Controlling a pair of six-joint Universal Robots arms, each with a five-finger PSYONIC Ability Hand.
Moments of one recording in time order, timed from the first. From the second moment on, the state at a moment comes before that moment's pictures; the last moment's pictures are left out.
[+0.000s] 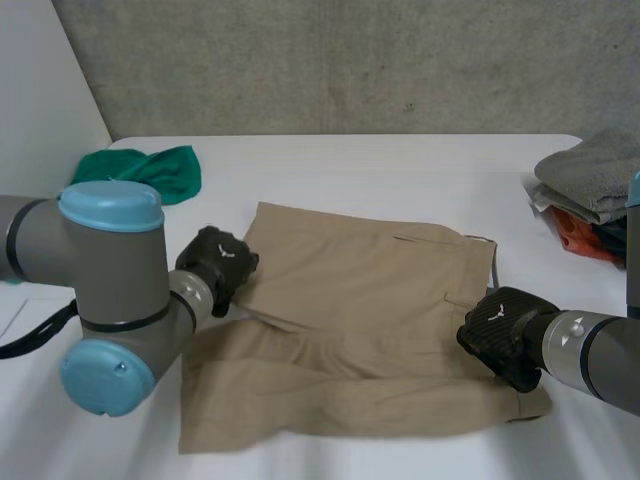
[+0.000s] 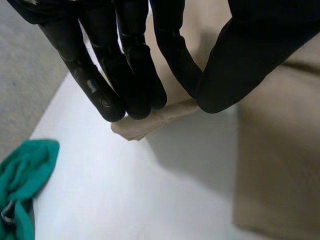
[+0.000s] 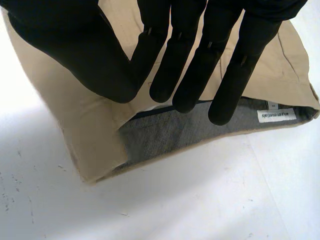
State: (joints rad) left arm 4.20 -2.10 -1.44 3.08 -1.63 3.83; right arm 1.87 -1.28 1.63 0.48 1.37 2.22; left_hand 1.16 1.19 1.19 1.19 0.99; right_hand 1.08 1.17 1.19 1.20 1.03
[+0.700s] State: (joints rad) left arm 4.20 -1.70 -1.87 3.00 -1.51 3.57; right arm 1.82 -1.40 1.62 0.58 1.36 2.33; left_hand 0.39 0.39 0.39 0.38 0.22; right_hand 0.51 0.49 0.50 0.50 0.30
